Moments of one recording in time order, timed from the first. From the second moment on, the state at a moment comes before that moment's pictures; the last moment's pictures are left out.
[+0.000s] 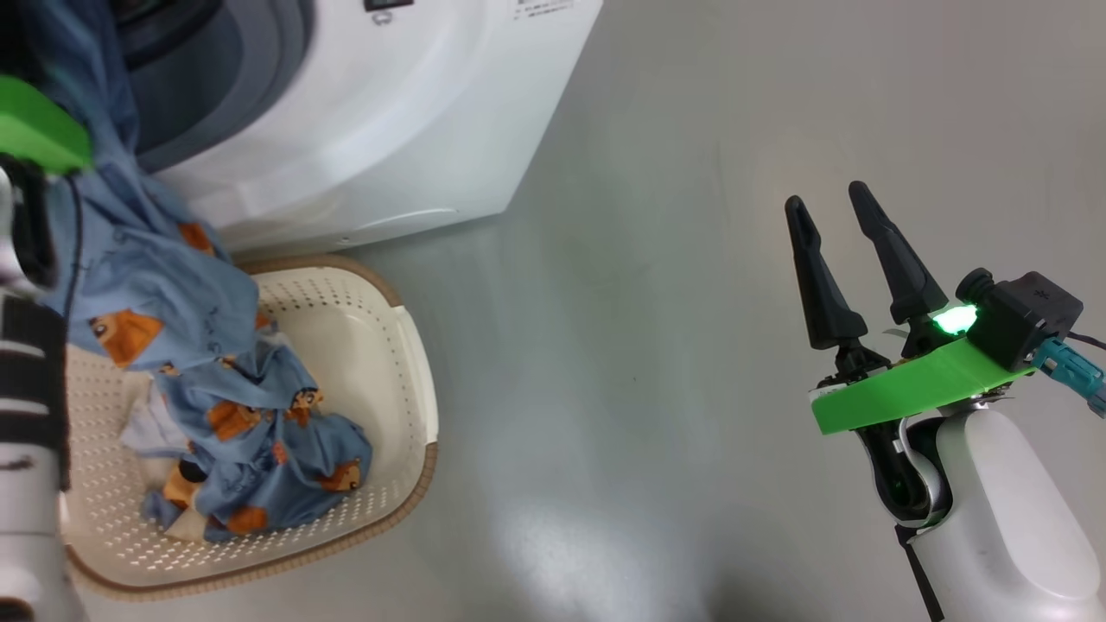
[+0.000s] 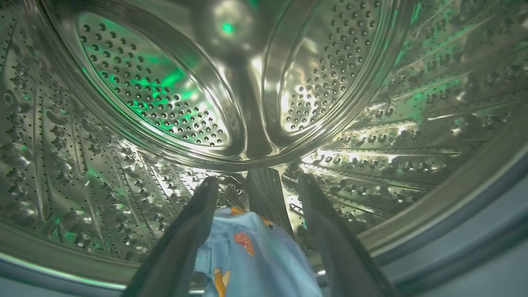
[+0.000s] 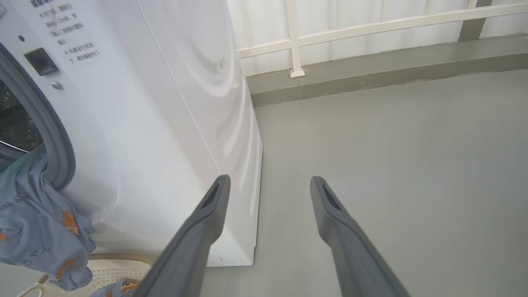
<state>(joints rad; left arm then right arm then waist) -1.06 0.24 -0.01 0.77 -0.22 -0.08 -0.26 -0.44 -0.15 0.15 0.20 0.44 0.13 -0.26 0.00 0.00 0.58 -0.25</state>
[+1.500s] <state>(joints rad) -0.26 0.08 0.08 0.16 -0.22 -0.08 -0.26 -0.39 -0.19 0.11 0.15 0.43 0.13 -0.26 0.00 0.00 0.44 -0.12</state>
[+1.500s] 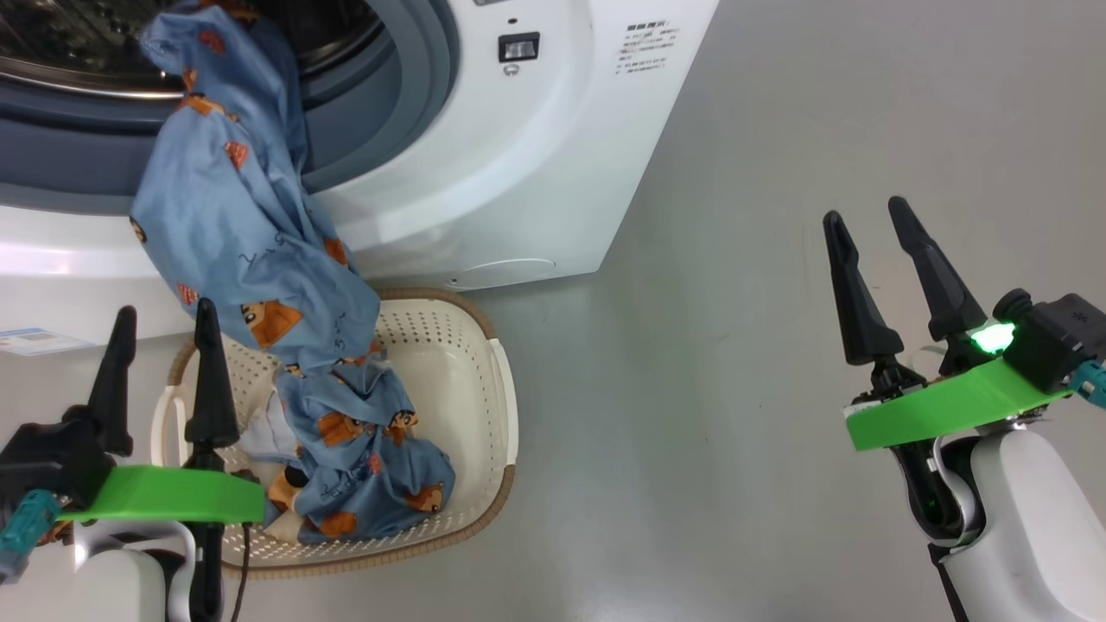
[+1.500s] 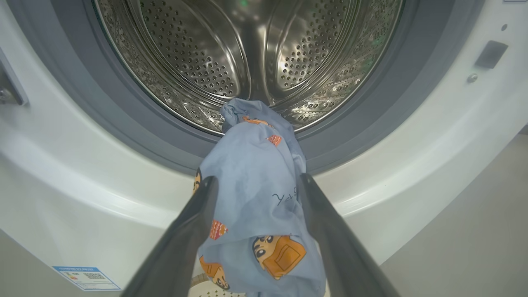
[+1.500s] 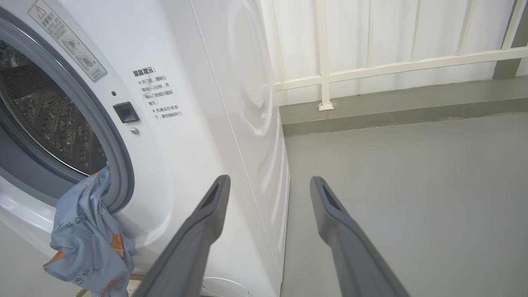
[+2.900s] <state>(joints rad) -0.54 0.13 -0.04 0.73 -0.33 -0.13 -0.23 -0.39 -0.17 0.12 0.15 0.43 0.13 -0.26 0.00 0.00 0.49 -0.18</state>
